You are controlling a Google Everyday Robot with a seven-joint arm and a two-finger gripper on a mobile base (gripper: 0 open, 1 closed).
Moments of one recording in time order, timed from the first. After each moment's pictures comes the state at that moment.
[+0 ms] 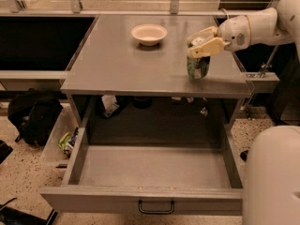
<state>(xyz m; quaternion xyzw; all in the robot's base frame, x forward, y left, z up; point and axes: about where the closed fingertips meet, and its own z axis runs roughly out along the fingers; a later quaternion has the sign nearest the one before) 0.687 -0.148 0.933 -0.52 0.63 0.37 0.43</state>
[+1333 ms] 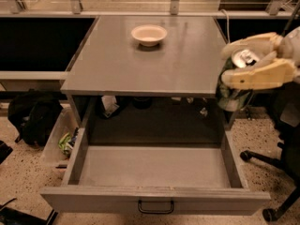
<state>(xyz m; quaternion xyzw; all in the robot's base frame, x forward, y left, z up) 0.451 -0.159 1.025 -0.52 0.62 0.33 0.49</state>
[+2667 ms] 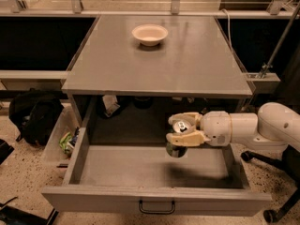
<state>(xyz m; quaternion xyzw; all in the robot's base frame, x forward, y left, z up) 0.510 -0.086 0.772 -0.46 0.62 0.42 0.47</state>
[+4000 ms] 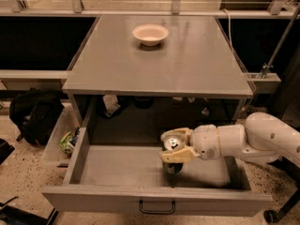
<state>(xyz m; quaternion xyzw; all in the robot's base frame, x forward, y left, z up) 0.484 -0.063 0.724 -0.48 0.66 0.40 0.42</state>
